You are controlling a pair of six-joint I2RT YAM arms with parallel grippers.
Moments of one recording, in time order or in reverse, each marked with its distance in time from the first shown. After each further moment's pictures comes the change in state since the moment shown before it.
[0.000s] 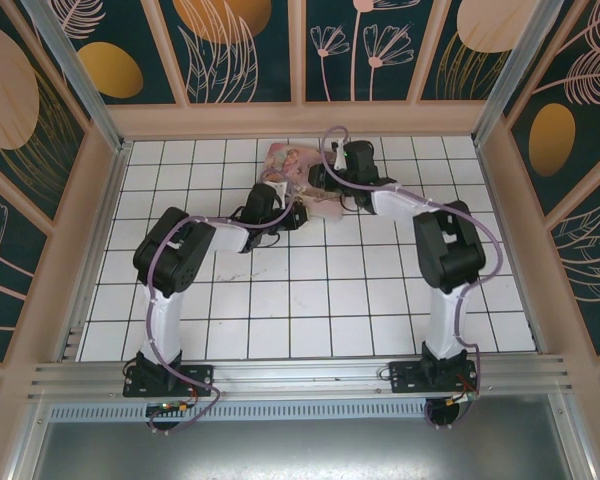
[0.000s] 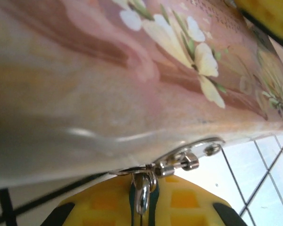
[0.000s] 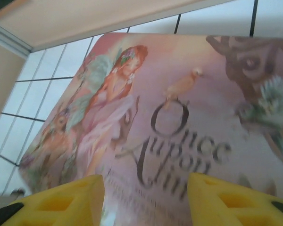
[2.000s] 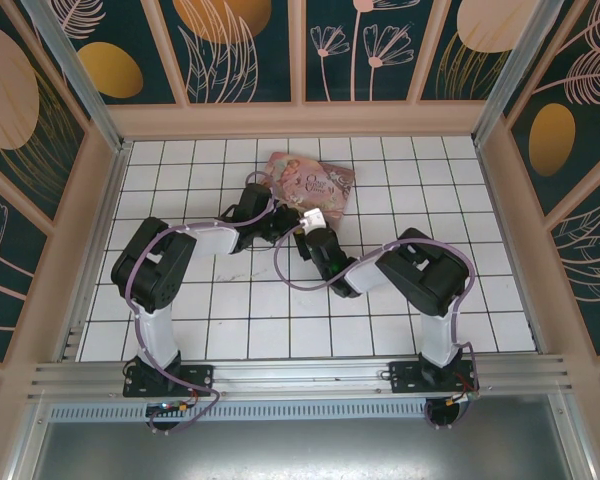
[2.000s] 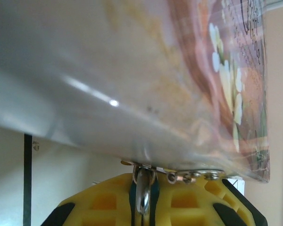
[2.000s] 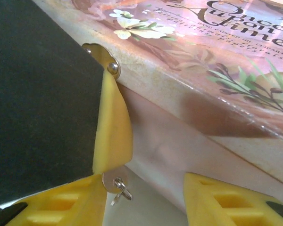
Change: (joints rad) left arm -0.004 -0.164 -0.050 -0.244 0.055 -0.348; right arm 0.406 -0.023 -0.552 0.653 0.744 -0.374
